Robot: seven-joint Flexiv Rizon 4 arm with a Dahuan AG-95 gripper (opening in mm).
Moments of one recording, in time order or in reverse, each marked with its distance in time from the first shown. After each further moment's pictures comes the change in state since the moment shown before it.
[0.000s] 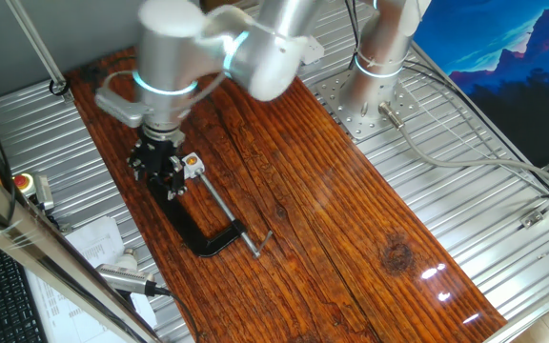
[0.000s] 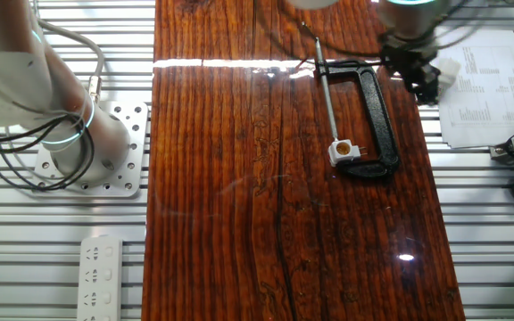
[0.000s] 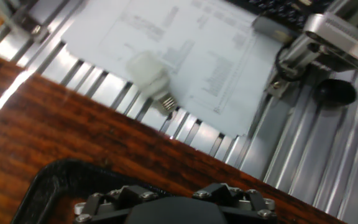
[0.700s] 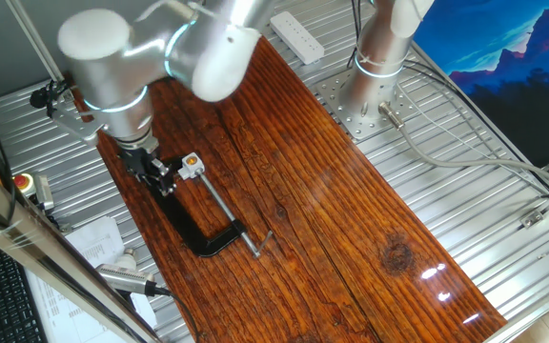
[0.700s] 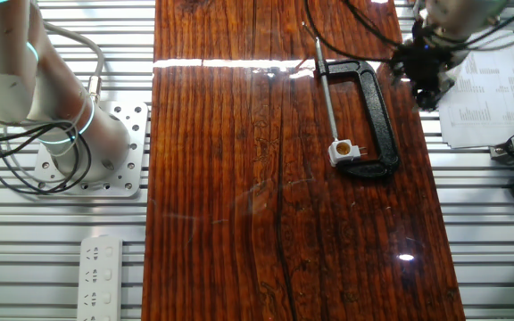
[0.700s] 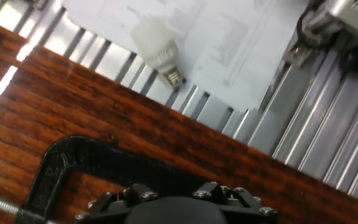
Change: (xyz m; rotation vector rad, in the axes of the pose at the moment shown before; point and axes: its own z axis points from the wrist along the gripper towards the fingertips) arm 0.021 -0.009 0.004 -0.088 0.225 0.078
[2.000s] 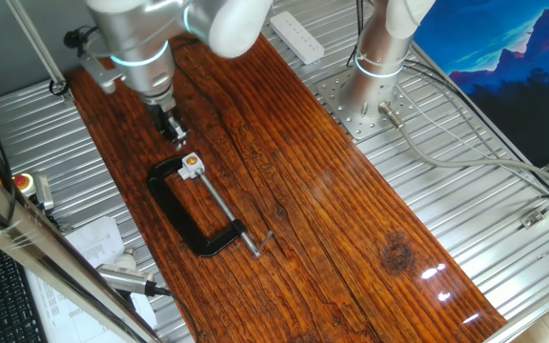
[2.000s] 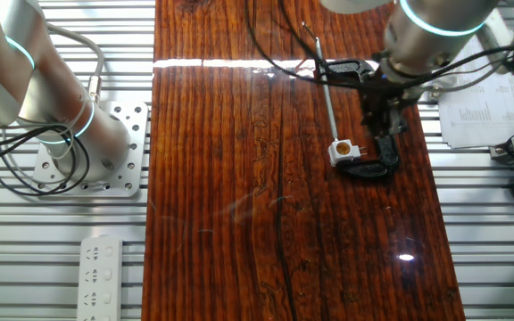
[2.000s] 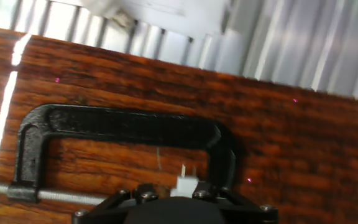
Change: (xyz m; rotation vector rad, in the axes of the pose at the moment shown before) arm 0.105 -0.025 -0.015 0.014 0.044 0.272
